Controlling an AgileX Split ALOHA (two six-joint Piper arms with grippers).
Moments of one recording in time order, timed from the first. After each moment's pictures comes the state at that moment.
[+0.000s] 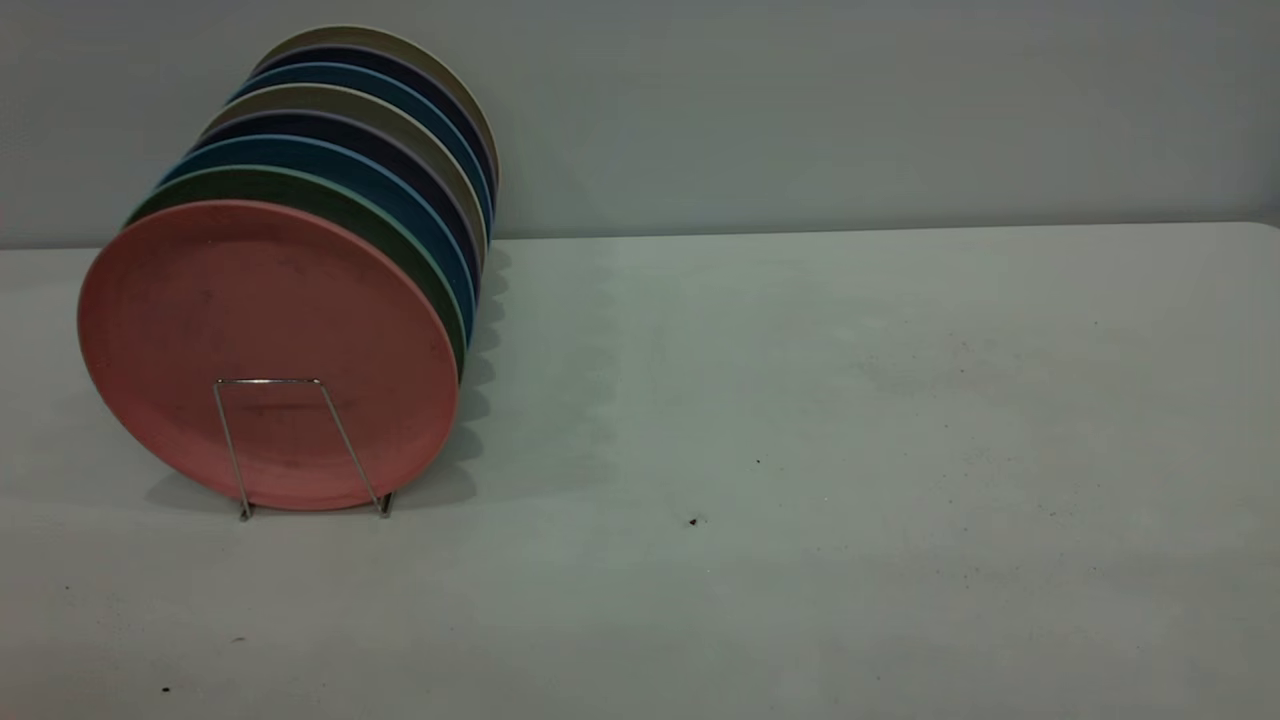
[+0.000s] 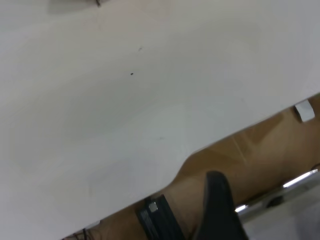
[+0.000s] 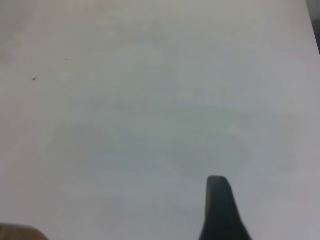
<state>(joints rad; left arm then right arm) -0.19 0.23 -0.49 -0.14 1.13 0.17 0.03 -0.02 -0.47 0.06 1.14 -0.08</state>
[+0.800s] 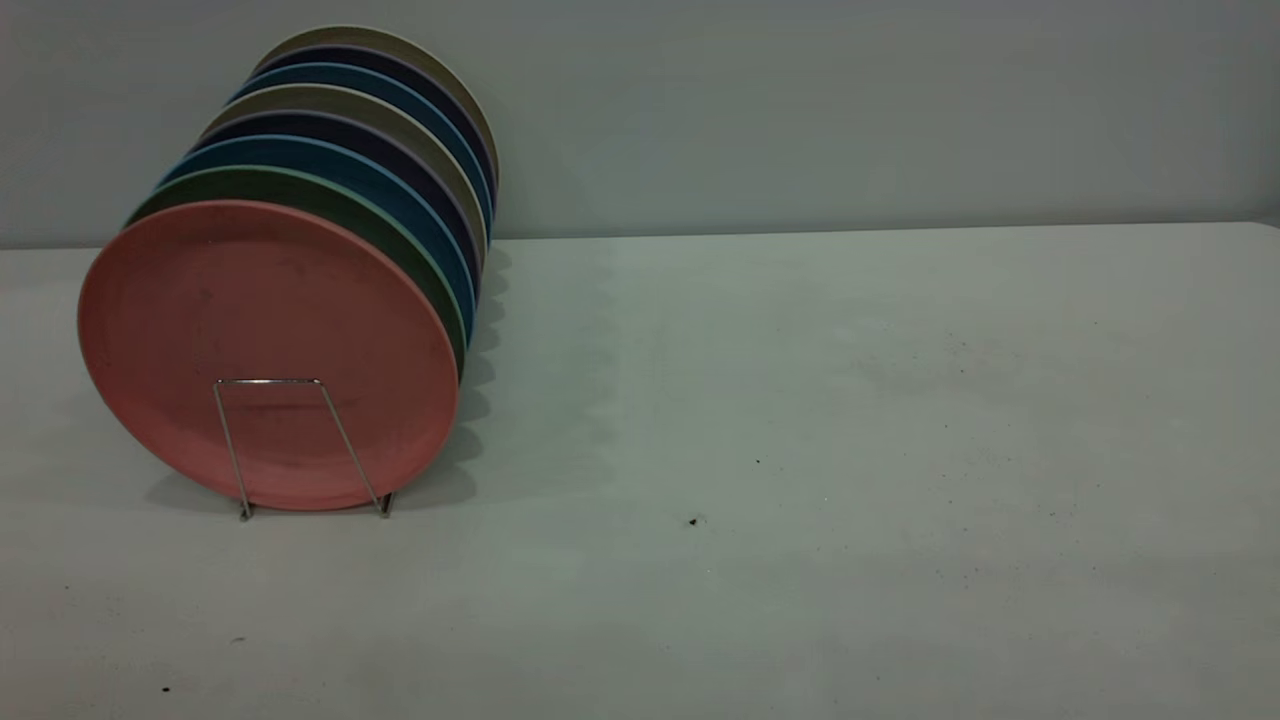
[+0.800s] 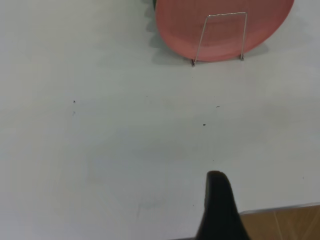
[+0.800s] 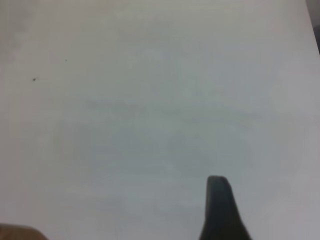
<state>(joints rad) 0.11 -0.02 -0.49 -0.14 1.14 0.18 0.03 -0.02 -0.47 0.06 1.14 -0.08</state>
